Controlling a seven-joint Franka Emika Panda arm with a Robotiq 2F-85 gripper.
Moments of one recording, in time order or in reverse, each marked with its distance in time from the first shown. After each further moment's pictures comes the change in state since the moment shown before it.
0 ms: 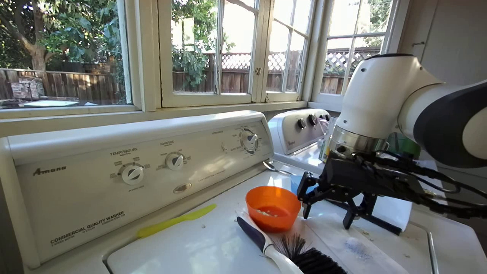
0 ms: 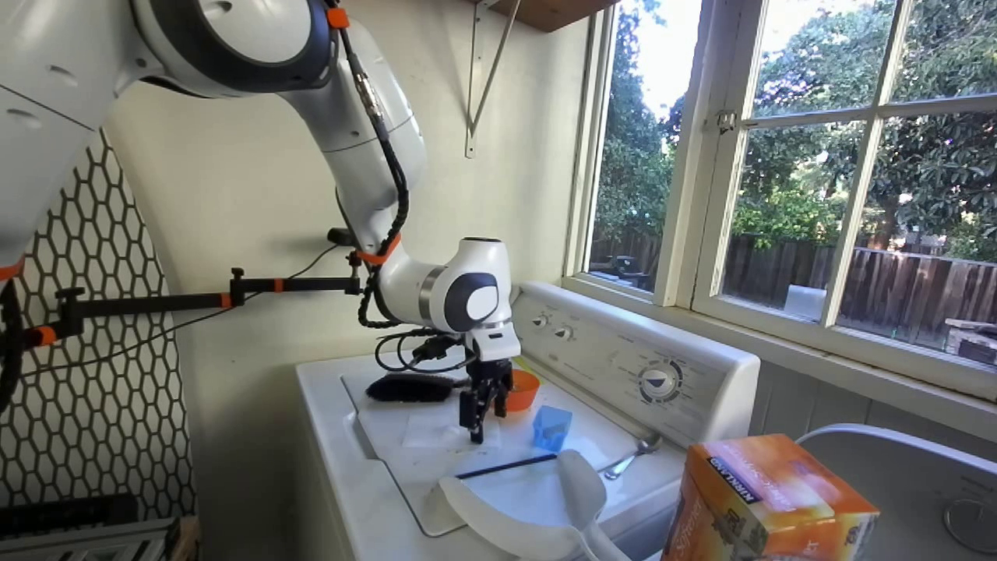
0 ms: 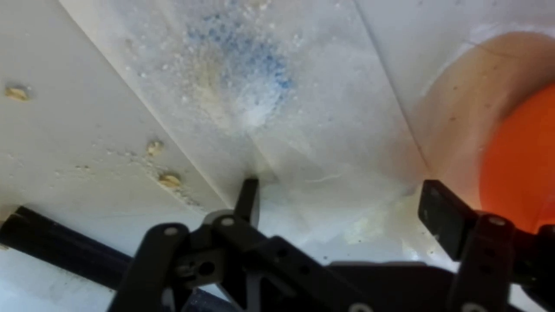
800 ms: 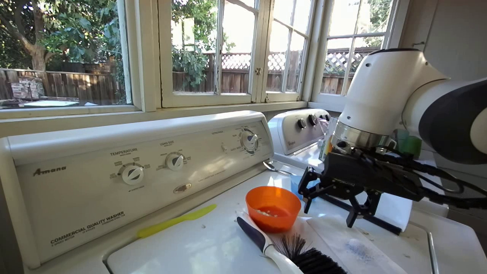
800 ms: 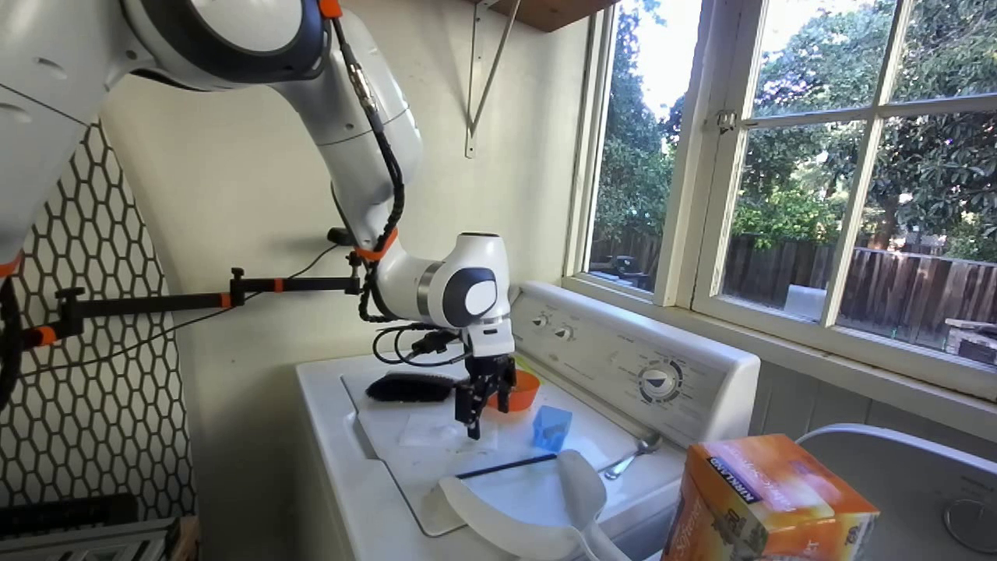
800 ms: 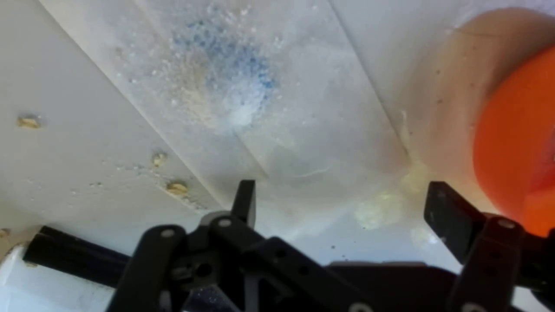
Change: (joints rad) arm 0.000 -0.024 0.000 -0.017 -0.011 0.000 0.118
